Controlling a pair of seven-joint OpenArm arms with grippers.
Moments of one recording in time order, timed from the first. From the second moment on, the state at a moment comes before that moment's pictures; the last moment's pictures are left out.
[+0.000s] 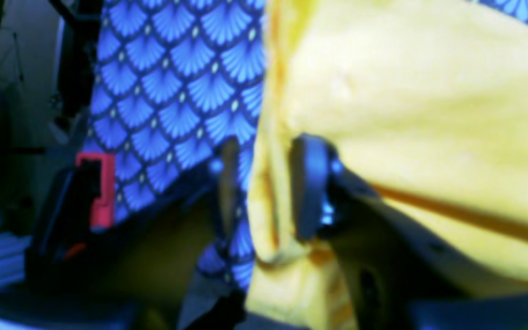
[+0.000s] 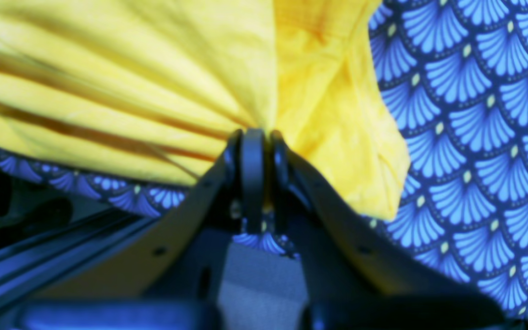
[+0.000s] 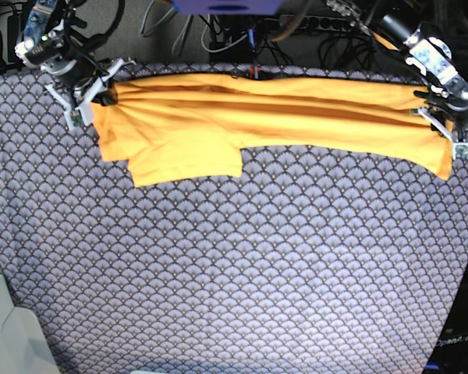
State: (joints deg) left arm -2.6 0.6 -60.5 84.0 38.5 -40.6 19.4; right arm -26.6 -1.0 27.7 109.0 13.1 40.1 -50.0
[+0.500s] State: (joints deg) left arm 1.5 1.3 -60.5 85.9 31.8 -40.5 18.9; right arm -26.6 -1.0 27.7 109.0 13.1 40.1 -50.0
